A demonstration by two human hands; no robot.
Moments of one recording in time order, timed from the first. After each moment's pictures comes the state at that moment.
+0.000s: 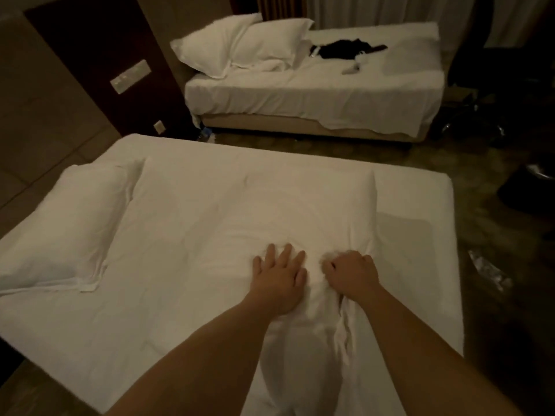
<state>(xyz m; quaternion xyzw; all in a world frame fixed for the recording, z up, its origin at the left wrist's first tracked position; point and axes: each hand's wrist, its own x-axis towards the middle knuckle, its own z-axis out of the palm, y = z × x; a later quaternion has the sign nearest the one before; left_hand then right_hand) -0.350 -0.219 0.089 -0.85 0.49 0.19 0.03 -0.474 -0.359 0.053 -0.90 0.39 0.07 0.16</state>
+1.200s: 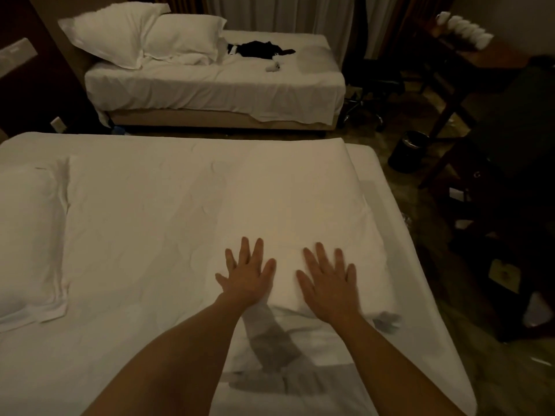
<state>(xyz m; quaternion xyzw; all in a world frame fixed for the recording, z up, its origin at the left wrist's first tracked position) -0.219 -0.009 0.059 -0.81 0.49 0.30 -0.09 -0.416 -0.050 0.068 -0.82 0.56 0.03 0.13</state>
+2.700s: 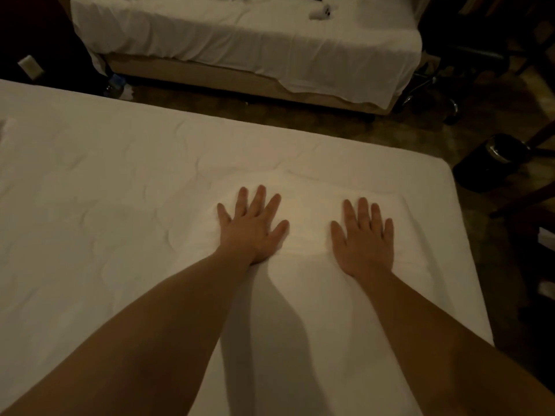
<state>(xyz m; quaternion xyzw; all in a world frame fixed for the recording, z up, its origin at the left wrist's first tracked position) -0.100 -0.397 -0.052 -0.82 0.55 0.18 0.01 -0.324 -0.490 -0.053 -0.82 0.57 0.07 0.06</state>
